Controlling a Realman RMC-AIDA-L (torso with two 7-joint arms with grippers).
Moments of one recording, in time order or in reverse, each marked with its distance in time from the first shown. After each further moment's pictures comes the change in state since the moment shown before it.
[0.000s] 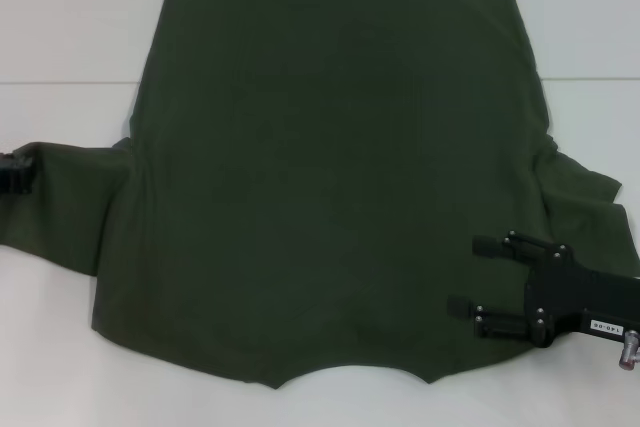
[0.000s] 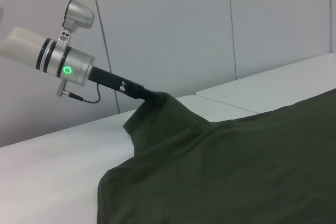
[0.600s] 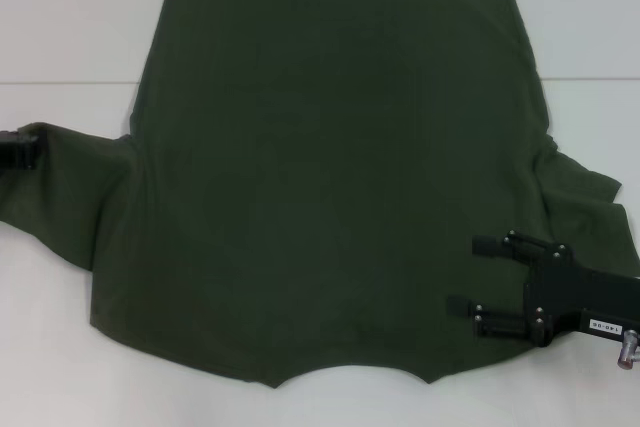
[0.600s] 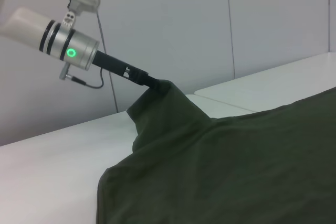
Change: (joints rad) left arm -0.011 -0.002 0.118 0.122 0.074 0.015 -0.207; right arm 0.000 0.002 0.000 0.000 0.000 0.007 0.000
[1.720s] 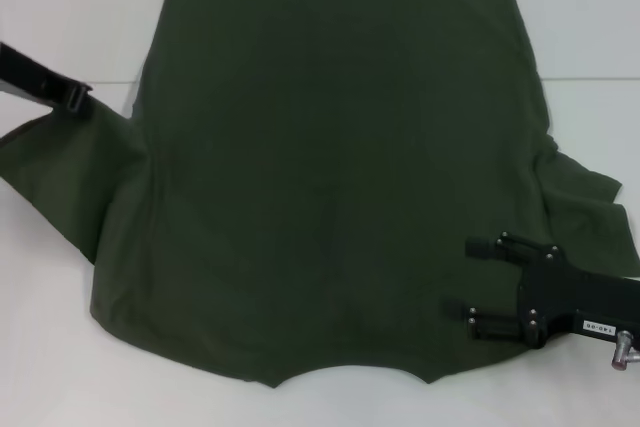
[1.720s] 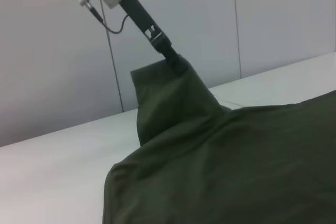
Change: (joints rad) left arm -0.320 0.119 0.271 0.154 0.527 0.427 -0.615; right arm 0.012 0.000 -0.003 0.015 -0.005 0.000 -0.007
